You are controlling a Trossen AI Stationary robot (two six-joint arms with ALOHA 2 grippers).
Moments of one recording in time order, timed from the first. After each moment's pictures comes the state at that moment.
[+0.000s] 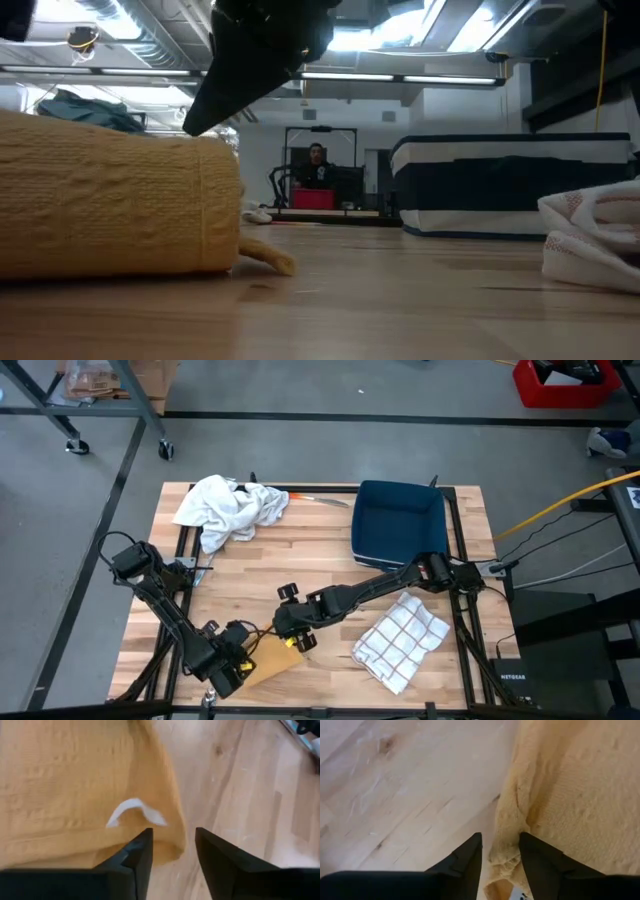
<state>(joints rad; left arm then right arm) -0.89 1.75 1.16 -1.00 -0.31 -1.75 0.29 2.28 1.96 -0.62 0.19 -0.23</state>
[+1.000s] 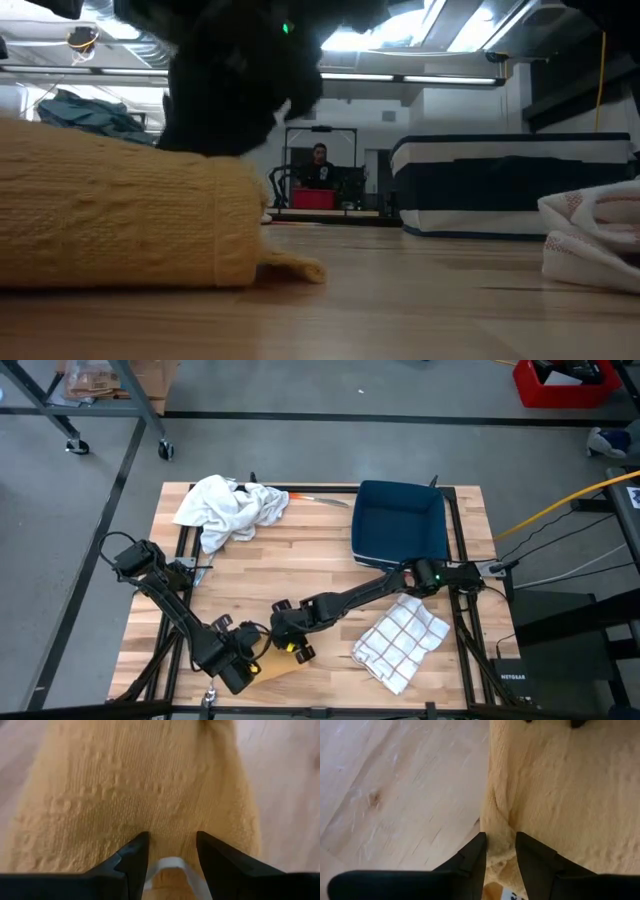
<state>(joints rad) -0.81 1.75 1.23 -1.01 -0.32 -1.44 0.29 2.41 1.96 -0.49 -0.08 -0.23</state>
